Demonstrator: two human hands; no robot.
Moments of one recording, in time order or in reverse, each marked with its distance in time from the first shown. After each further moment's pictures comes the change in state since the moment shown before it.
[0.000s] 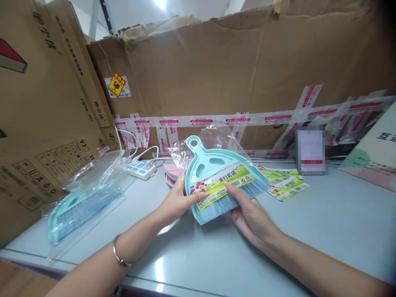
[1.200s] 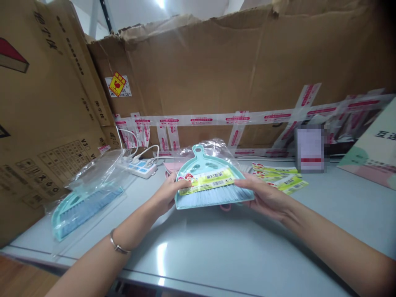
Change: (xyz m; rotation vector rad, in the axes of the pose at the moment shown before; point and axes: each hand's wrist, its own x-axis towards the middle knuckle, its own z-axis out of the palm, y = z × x) left_hand 0.007 0.012 -0.018 -0.094 0.158 -0.302; right_hand 0.021 -0.047 -0.024 -0.323 -0.459 0.167
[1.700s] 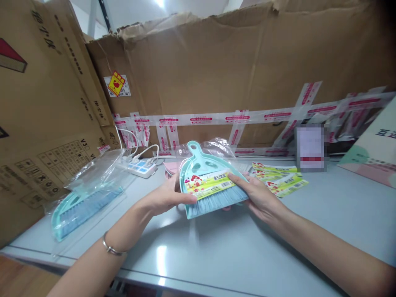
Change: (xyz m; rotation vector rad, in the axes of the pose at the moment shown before) left_hand -0.011 0.011 -0.008 0.069 -0.470 0.061; right_hand 0.016 0.026 -0.003 0.043 0.441 -0.067
